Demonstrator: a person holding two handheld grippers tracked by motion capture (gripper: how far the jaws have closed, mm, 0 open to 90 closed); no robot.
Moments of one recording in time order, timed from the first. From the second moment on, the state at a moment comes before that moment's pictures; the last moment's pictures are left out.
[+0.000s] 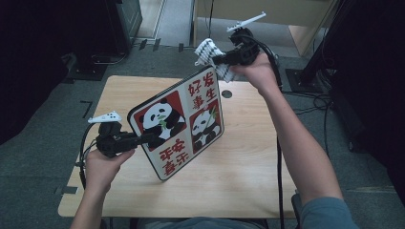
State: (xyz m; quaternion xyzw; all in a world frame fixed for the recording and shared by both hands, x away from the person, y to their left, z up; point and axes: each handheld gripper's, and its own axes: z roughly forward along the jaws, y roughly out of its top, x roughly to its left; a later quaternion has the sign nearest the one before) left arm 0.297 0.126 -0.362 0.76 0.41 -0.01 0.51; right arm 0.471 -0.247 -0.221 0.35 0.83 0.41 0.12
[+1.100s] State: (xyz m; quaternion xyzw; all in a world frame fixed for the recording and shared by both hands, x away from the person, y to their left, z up) left arm 0.297 0.132 -0.364 0.76 0.39 -0.01 0.52; right arm 0.437 -0.245 -0.246 0.30 0.84 0.43 0.11
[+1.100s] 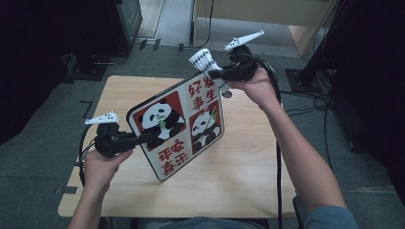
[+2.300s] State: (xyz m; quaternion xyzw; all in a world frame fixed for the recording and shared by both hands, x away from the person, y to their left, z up) left arm 0.298 0.134 -0.367 0.76 0.39 -0.03 0.53; right arm 0.424 -0.255 -0.286 0.30 0.85 0.42 0.09
